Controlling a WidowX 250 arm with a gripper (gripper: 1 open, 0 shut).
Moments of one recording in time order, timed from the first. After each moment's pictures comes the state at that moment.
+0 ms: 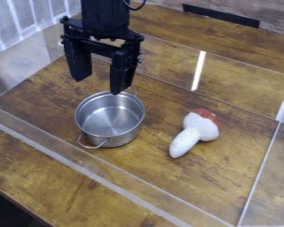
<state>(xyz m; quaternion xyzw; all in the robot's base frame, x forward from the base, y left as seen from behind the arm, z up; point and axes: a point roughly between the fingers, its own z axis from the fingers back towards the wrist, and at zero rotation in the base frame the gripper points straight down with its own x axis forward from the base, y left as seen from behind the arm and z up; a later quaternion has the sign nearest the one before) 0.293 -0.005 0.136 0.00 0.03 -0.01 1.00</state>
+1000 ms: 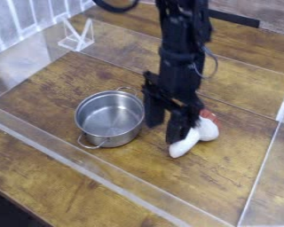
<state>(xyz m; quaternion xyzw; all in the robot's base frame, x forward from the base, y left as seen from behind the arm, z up) 0.330 -0.084 0.054 -0.01 0.05 -0.23 0.97</state>
